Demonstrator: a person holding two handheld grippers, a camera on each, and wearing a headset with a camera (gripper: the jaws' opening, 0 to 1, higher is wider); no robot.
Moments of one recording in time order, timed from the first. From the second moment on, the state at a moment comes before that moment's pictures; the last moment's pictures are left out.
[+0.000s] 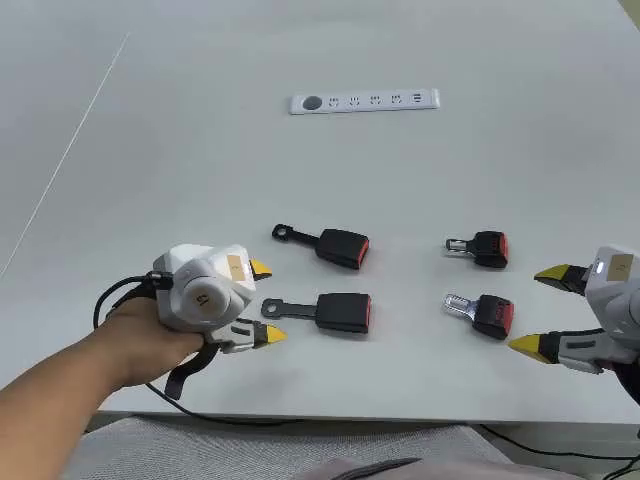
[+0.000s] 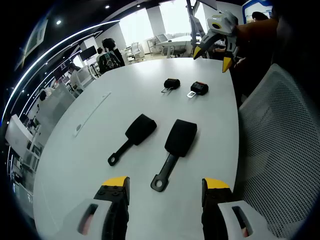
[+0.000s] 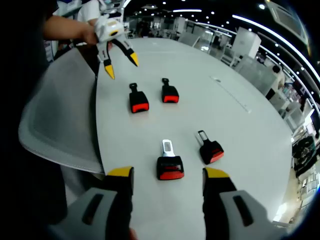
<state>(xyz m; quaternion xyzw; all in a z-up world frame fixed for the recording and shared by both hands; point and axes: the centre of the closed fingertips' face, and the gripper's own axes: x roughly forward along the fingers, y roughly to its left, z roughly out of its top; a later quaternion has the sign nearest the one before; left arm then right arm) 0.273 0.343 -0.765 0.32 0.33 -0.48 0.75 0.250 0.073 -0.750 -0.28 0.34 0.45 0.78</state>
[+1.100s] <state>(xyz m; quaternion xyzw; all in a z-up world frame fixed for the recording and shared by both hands) 0.257 0.385 -0.716 0.32 0.30 -0.42 0.79 0.251 0.062 -0.709 -0.28 0.28 0.39 0.83</state>
